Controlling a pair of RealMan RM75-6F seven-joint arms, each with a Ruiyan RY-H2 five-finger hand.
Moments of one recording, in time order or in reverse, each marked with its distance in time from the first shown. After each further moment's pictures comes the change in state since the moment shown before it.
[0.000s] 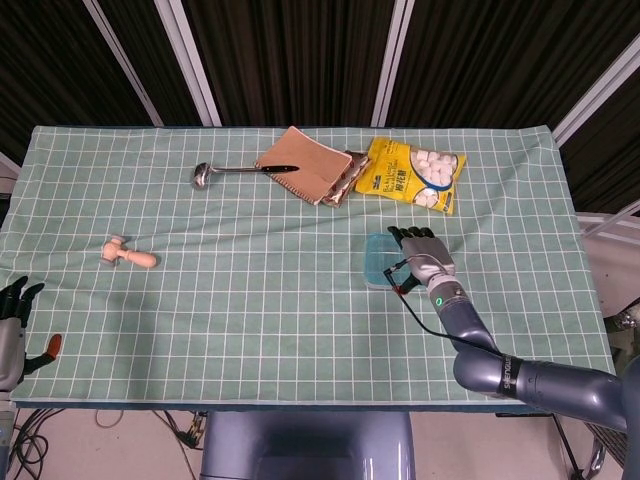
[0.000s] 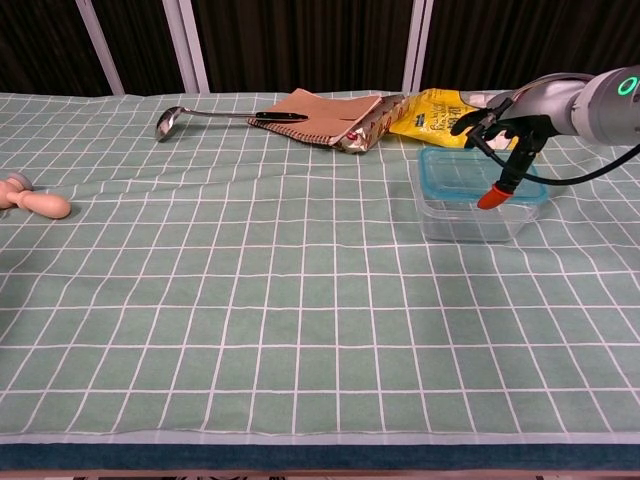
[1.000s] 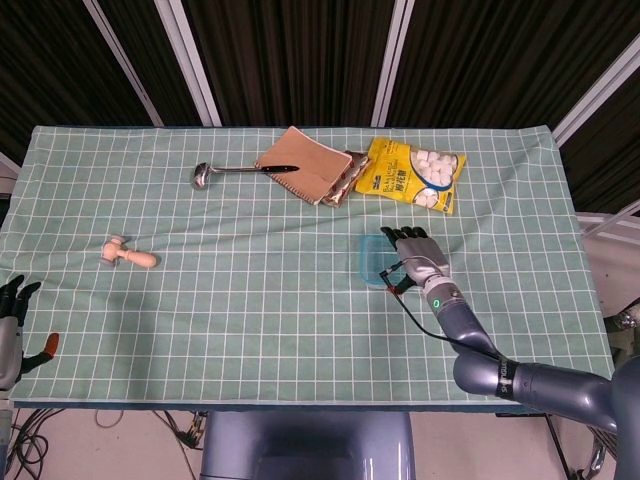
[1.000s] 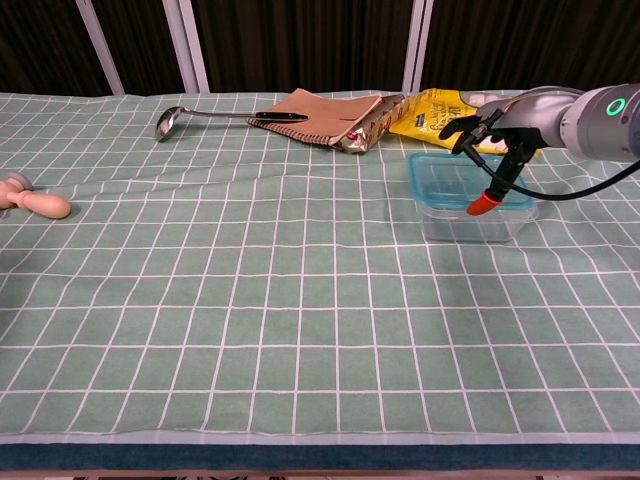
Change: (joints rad) left arm -0.003 0.002 -0.004 0.004 -0.013 0.002 -0.001; right arm -0.045 -0.056 -0.004 0.085 -0.162 -0.022 0.094
